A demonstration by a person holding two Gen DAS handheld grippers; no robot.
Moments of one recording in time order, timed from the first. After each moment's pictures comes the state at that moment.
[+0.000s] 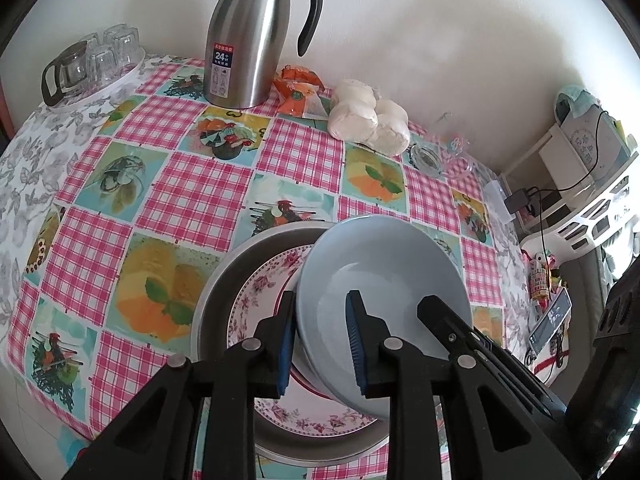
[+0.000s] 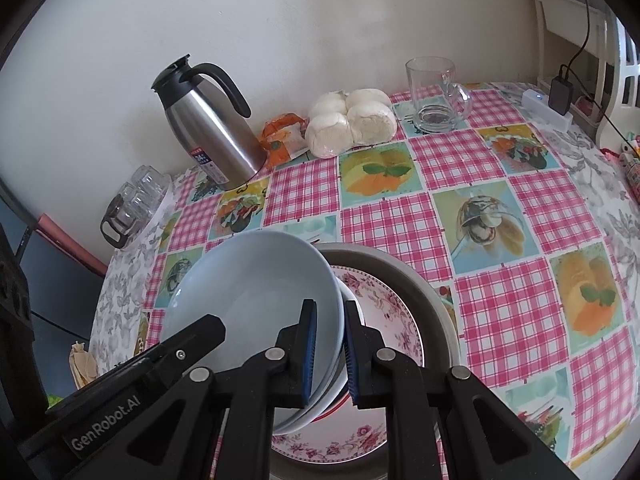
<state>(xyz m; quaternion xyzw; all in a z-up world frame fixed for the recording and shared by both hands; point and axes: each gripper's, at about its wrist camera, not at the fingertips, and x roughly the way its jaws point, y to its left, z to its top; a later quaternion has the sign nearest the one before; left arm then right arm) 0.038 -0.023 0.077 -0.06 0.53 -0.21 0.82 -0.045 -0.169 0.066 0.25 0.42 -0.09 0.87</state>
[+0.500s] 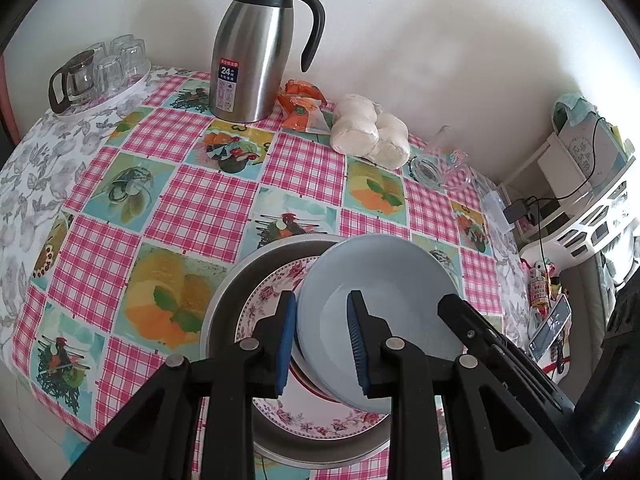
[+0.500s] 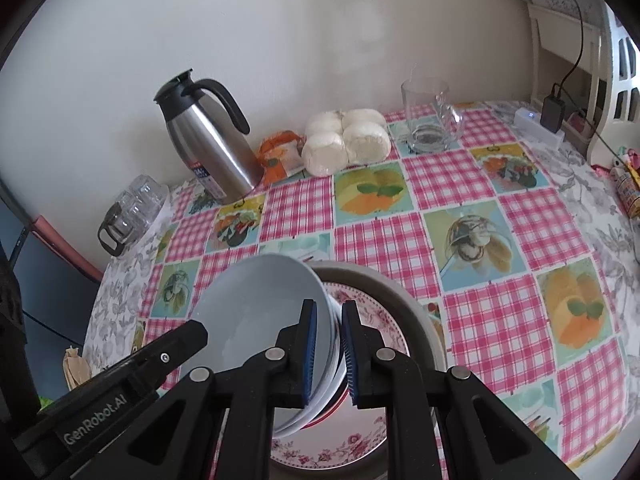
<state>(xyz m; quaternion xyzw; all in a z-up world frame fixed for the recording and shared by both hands) 0.035 -0.017 0.085 -0.06 0.51 -0.20 0.83 -0.051 -0.171 0.079 0.24 0.39 -0.11 0.88</state>
